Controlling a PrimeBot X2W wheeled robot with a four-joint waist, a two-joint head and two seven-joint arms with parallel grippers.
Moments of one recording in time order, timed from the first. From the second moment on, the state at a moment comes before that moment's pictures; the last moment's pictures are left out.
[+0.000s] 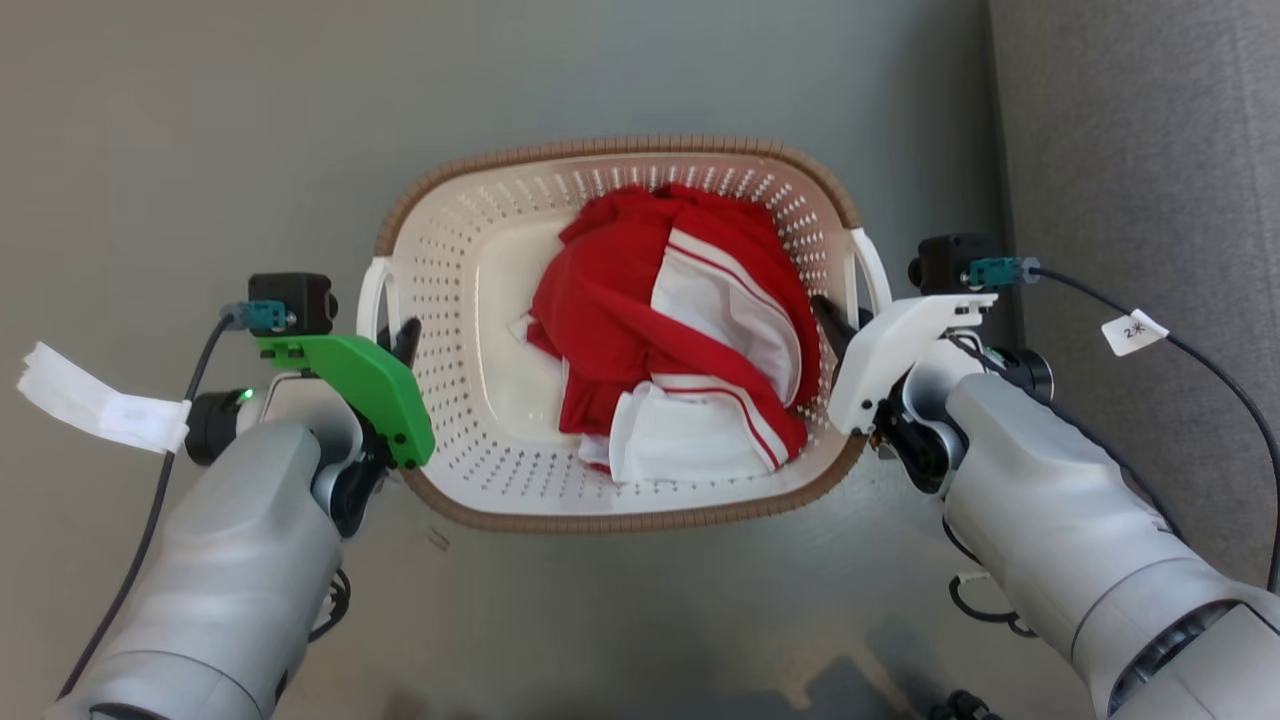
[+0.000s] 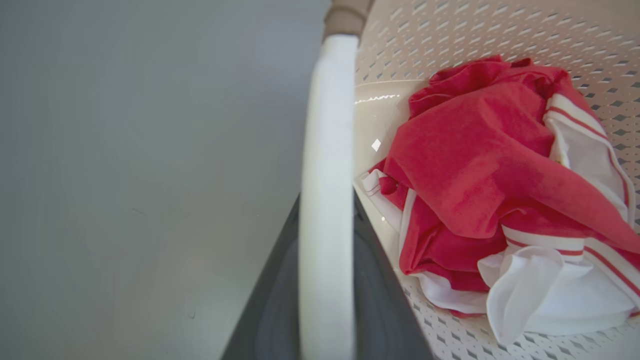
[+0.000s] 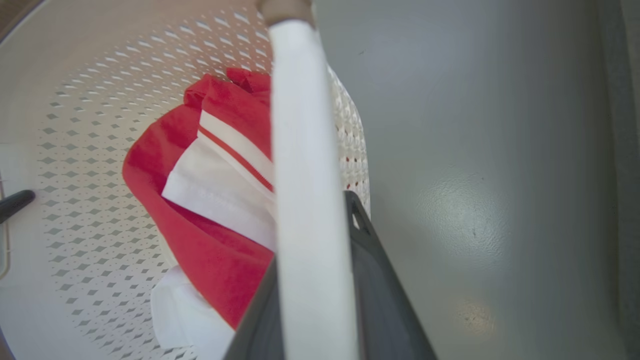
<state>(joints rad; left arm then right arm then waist) -0.82 0.09 -0.79 1.10 -0.94 -0.13 -0.08 -0.80 -0.04 0.81 1.13 0.91 0.10 -0.10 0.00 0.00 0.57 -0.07</state>
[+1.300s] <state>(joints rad) -0.98 0.09 -0.79 1.13 -0.90 -0.13 -0.22 -0.94 -0.05 0.81 1.13 0.93 0.10 -0.23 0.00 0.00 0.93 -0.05</state>
